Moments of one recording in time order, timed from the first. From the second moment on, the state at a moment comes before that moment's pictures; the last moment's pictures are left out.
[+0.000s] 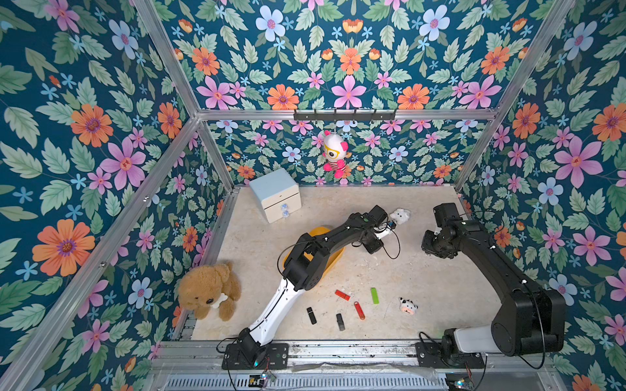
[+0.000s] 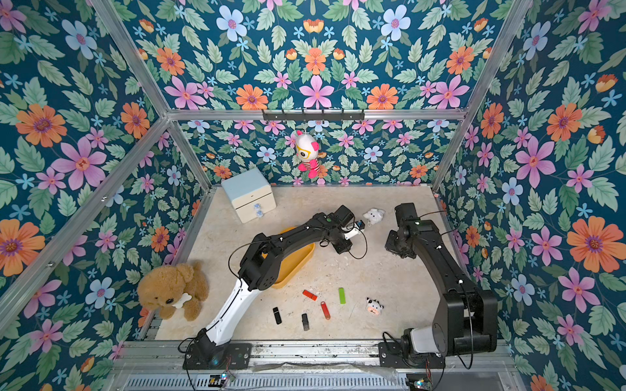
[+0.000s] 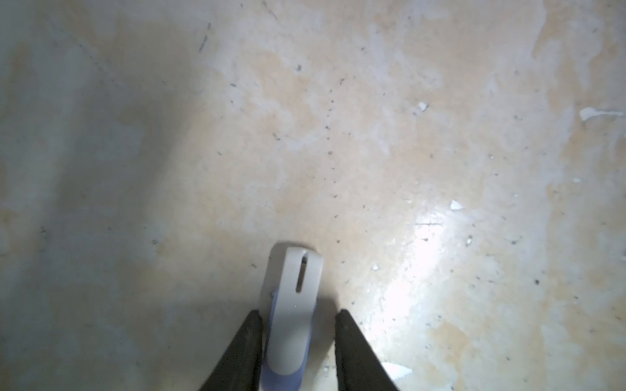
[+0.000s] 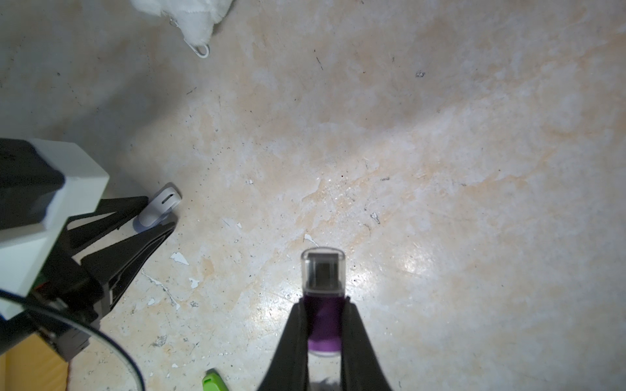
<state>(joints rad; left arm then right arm) -0.85 2.47 2.11 -0.79 0.13 0.26 0.12 1.40 1.12 -0.93 0.02 0.47</state>
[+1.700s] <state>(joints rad) -0.86 2.39 2.12 -0.93 0.02 0.16 0.12 1.36 1.09 -0.91 -0.03 0.48</state>
